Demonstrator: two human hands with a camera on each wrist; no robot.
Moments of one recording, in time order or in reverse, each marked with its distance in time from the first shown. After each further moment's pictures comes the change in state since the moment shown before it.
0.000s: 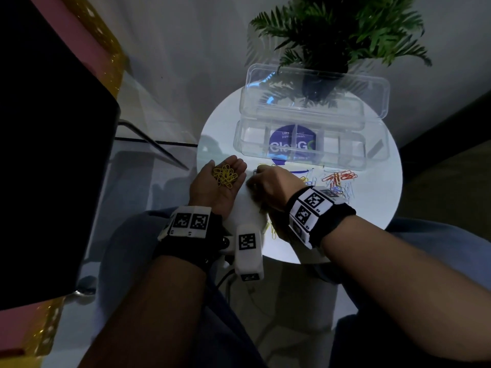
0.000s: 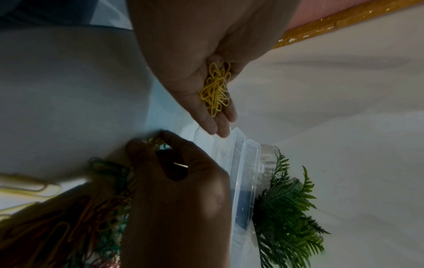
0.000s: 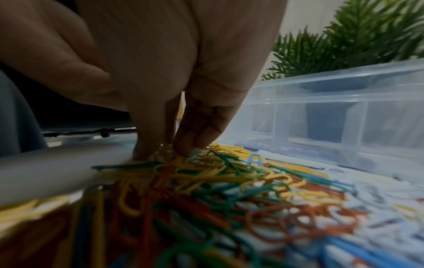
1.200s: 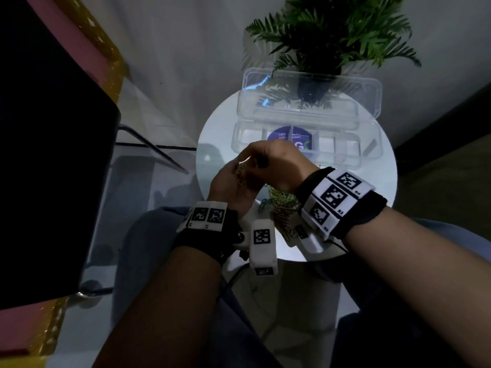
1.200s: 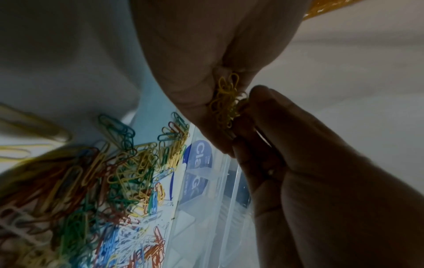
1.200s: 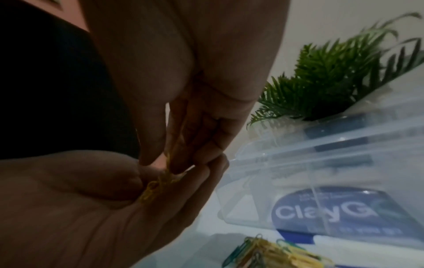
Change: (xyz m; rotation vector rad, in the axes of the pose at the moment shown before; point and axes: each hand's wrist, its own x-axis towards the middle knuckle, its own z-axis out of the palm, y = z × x) left_hand -0.001 -0.022 0.019 -0.025 -0.225 -0.021; right_hand -0.028 -0.024 -0.050 0.323 0.255 -0.145
